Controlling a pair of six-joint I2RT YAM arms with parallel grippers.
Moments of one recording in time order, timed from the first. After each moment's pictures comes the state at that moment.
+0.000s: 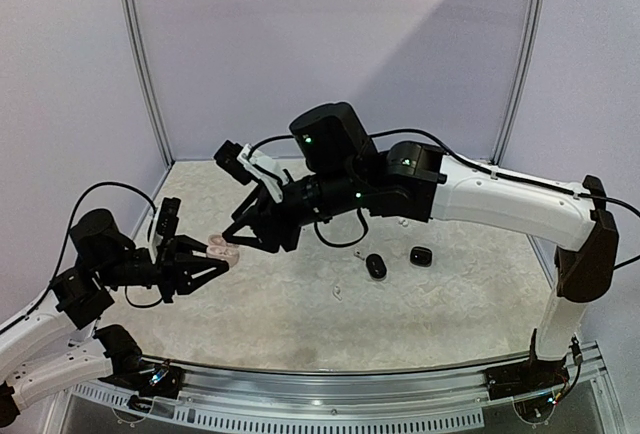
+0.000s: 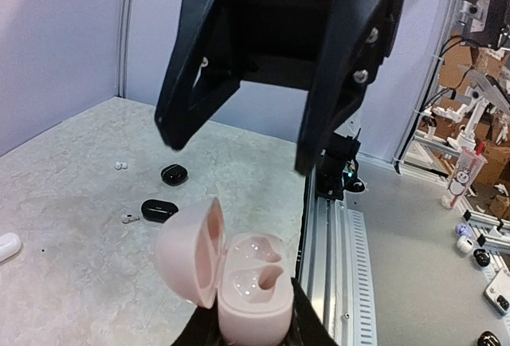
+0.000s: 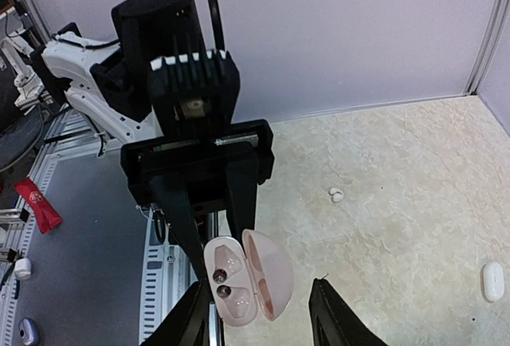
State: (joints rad) left arm -0.63 0.52 0.40 0.05 0.74 -0.15; right arm 1.21 1.87 1.86 -0.44 -0.30 0.01
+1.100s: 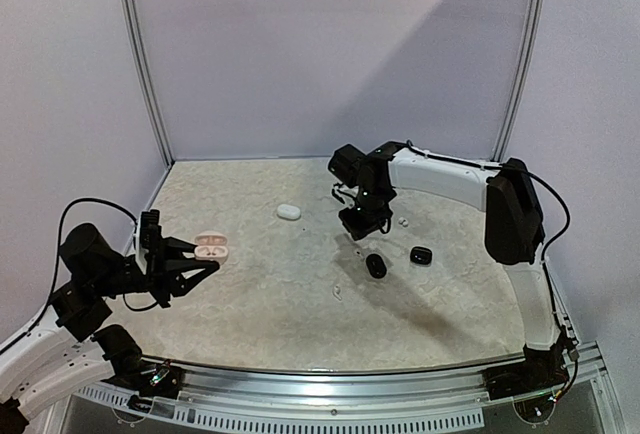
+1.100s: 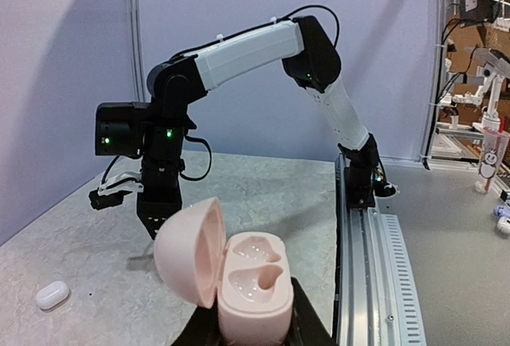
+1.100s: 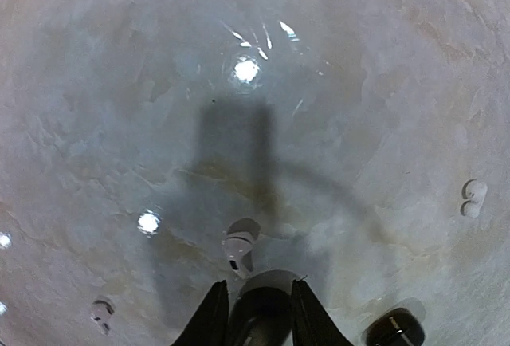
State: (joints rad) left arm -0.61 0.39 0.31 0.15 0.69 -0.04; right arm 0.80 2.26 1.99 -1.04 0.12 0.21
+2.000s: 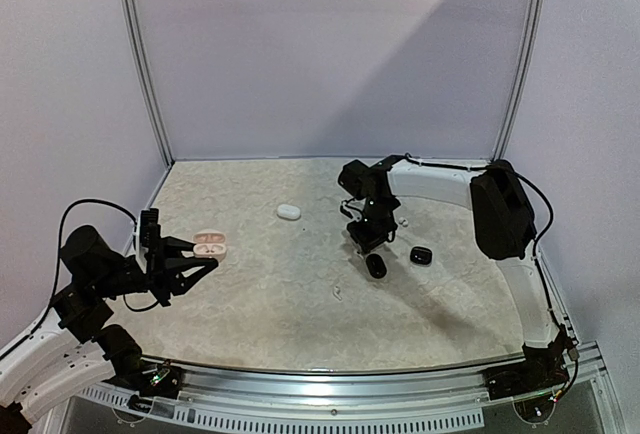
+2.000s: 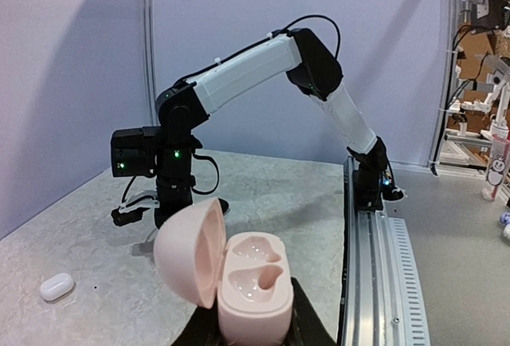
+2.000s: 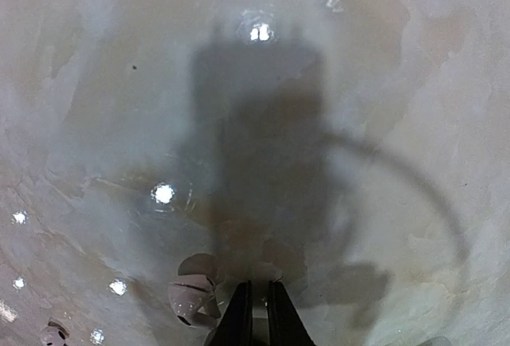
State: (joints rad) left arm -0.57 0.38 0.28 0.17 0.69 -0.06; right arm 0.74 2.35 1.94 -1.02 0.01 0.18
